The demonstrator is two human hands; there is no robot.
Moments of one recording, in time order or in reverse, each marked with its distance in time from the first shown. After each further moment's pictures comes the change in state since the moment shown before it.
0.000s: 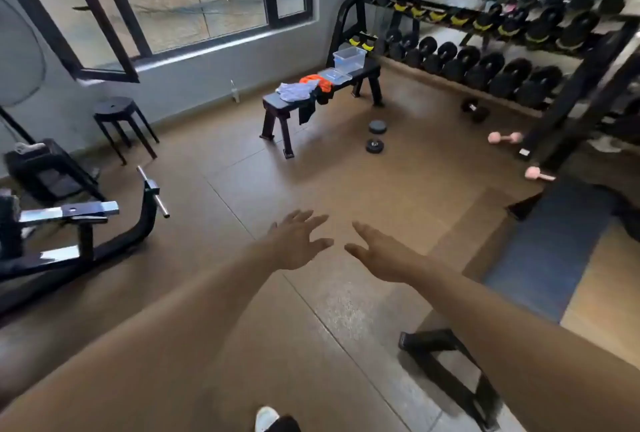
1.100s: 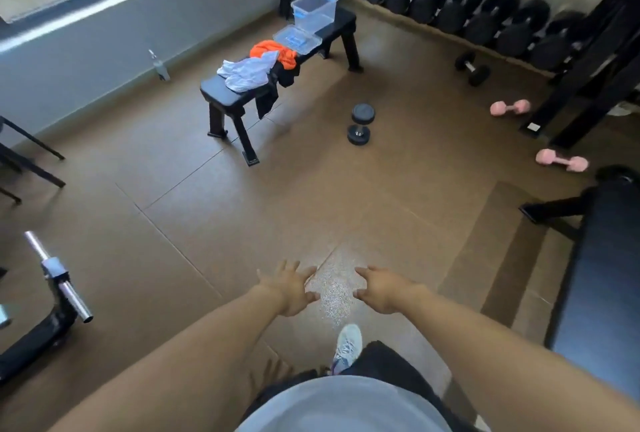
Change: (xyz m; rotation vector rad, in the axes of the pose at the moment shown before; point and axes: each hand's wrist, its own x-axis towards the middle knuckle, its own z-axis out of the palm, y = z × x) left_hand 0.509 -0.165 -0.076 0.218 -0.532 -0.024; right_hand 0.501 0.099 -0.110 -0.138 -0.375 0.329
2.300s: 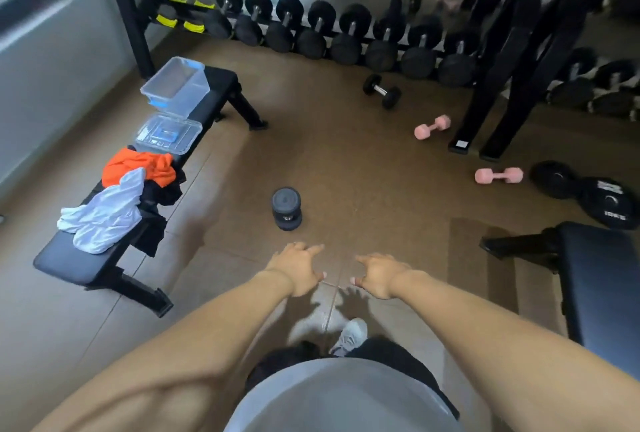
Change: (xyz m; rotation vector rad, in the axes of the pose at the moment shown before) left_hand 0.491 0.124 -0.499 0.147 0.021 0.341; right_hand 0.319 0.226 -0.477 0.279 0.055 0.279
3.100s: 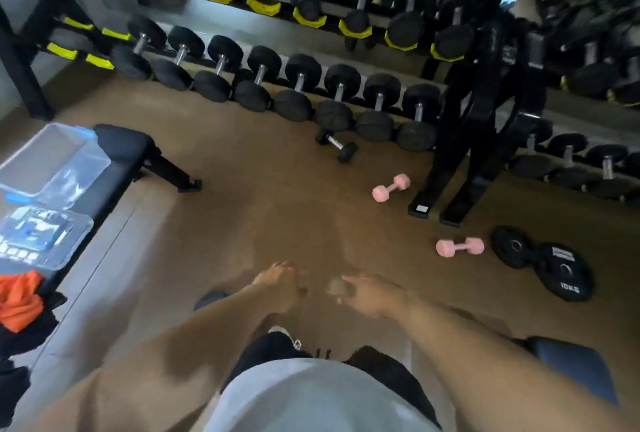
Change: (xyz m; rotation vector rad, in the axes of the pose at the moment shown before) left_hand 0.378 0.056 -0.271 -0.071 -0.084 0.050; right_hand 0.236 0.142 -0.348 0.076 -0.027 0.025
